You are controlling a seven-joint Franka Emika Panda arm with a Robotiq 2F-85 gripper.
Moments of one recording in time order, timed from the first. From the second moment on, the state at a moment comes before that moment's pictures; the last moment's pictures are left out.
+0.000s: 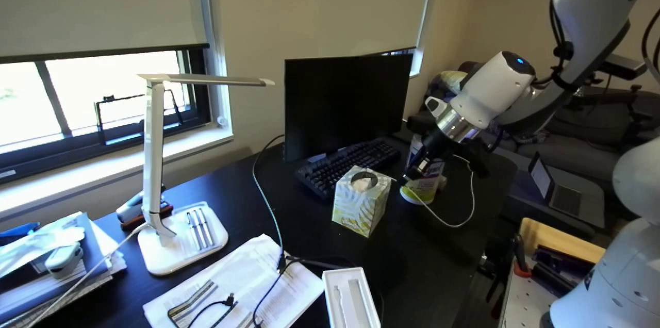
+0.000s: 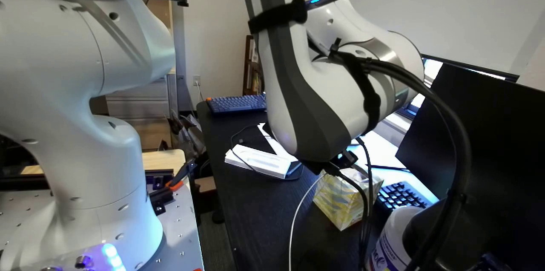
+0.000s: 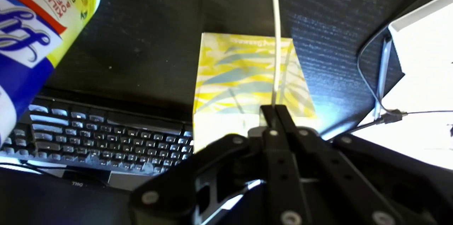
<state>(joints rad) -0.87 0.02 0.40 -2.61 -2.06 3.46 1.48</state>
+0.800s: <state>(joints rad) -0.88 -0.02 0.41 -2.57 -1.92 3.46 1.47</state>
